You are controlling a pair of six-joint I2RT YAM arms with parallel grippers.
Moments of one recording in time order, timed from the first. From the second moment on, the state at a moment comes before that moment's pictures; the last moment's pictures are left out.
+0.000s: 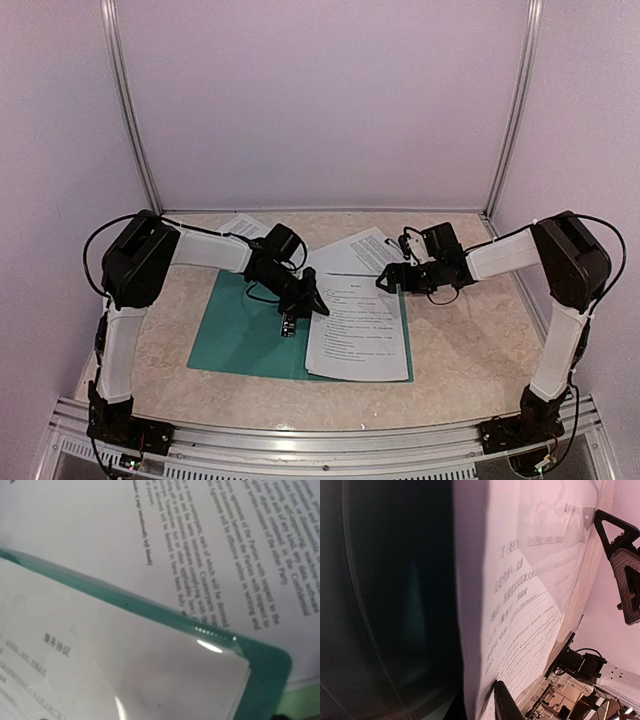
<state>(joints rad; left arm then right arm) -0.67 2.22 1.50 -0.34 0.68 -0.84 0.43 1.88 0.99 0.10 -0.29 0.34</state>
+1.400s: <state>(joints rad) -0.43 1.52 1.17 -0.65 0.01 -0.70 0.90 2.19 1.65 -0.29 0.00 0.01</state>
